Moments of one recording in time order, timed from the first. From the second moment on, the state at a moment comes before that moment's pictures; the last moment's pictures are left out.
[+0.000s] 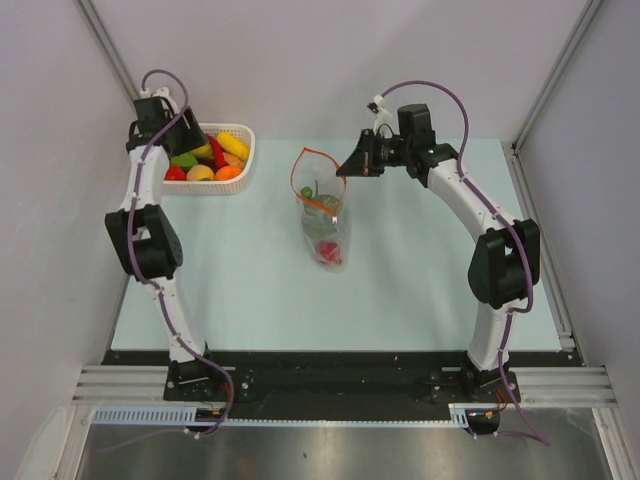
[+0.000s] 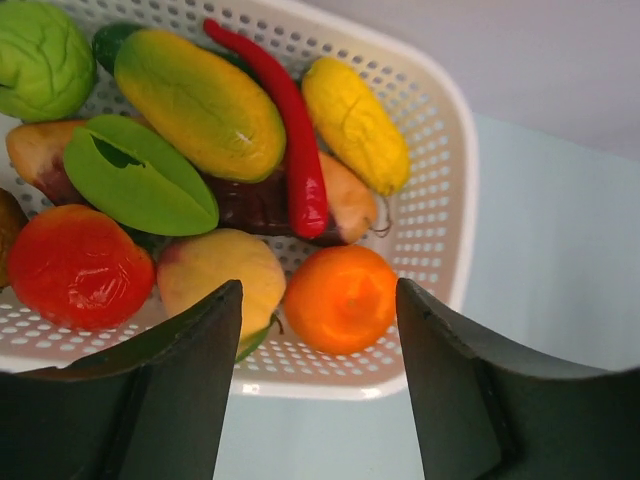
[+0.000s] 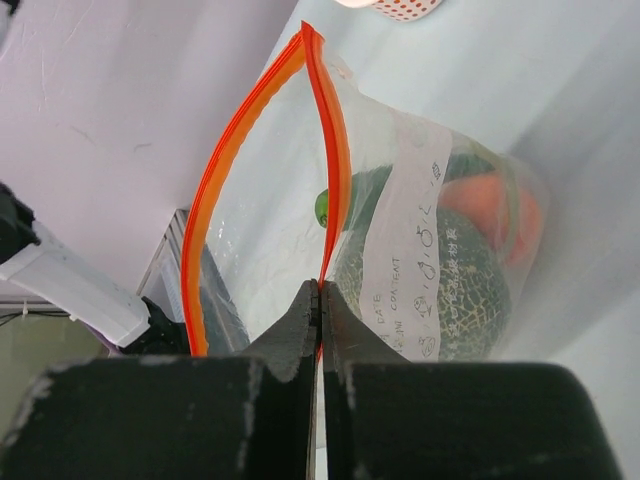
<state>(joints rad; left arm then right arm) 0.20 2.13 2.06 -0.48 0.22 -0.22 0.35 1.92 1.78 -0.35 -0.80 0.44</state>
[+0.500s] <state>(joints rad) 0.18 2.36 2.14 -0.37 0.22 -0.14 0.35 1.96 1.78 -0.32 -0.81 0.44</state>
